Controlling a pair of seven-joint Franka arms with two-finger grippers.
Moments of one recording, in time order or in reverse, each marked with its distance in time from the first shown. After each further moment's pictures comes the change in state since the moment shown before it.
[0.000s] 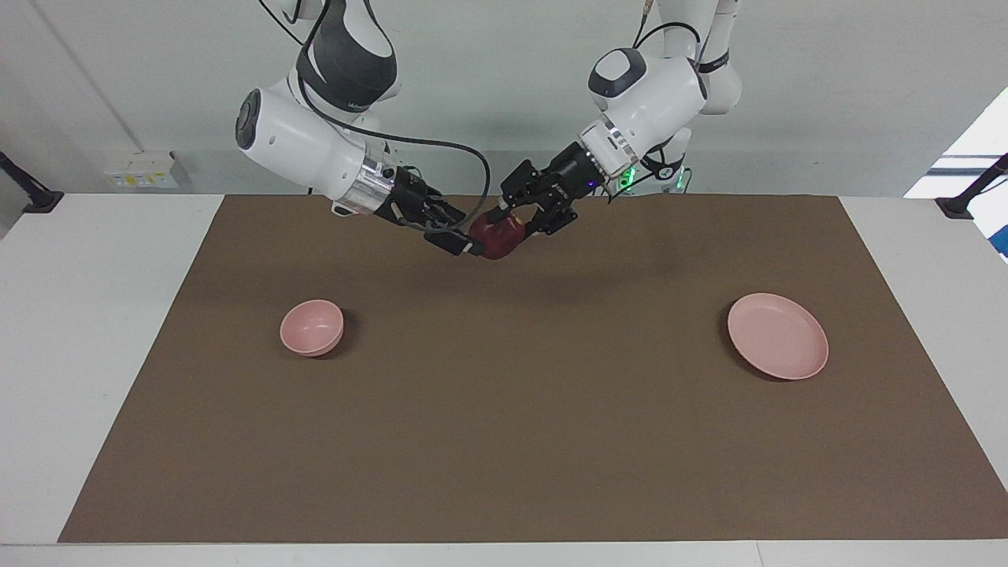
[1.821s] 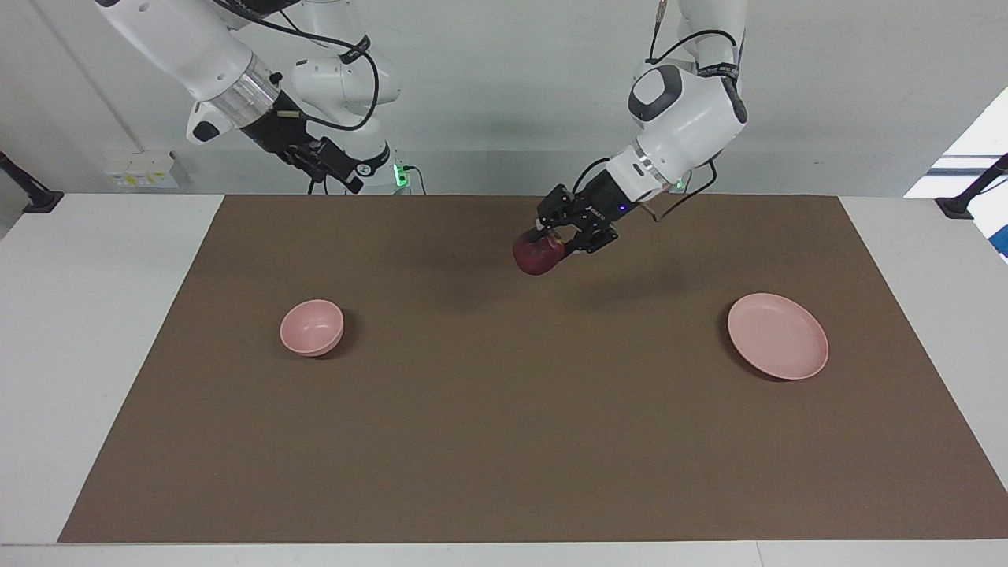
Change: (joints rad) left arm 0.001 0.011 0.133 -0.001 0.212 -0.223 0.061; right arm -0.212 -0.198 -0.013 0.016 -0.381 -0.296 -0.471
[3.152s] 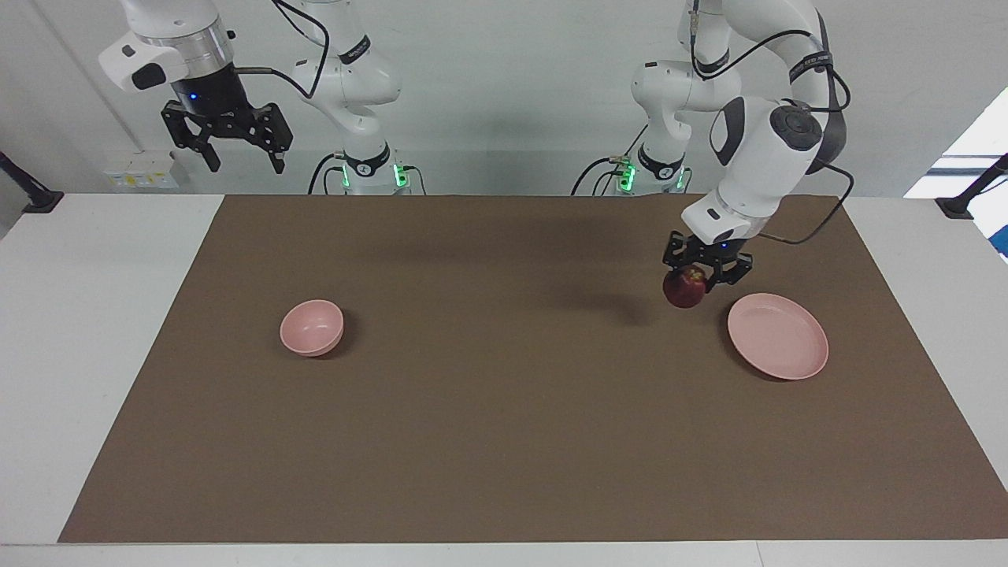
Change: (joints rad) left arm 0.142 0.005 0.125 -0.045 0.711 -0.285 0.226; right arm -0.004 -0.007 -0.005 0.168 -0.475 -0.082 -0.640
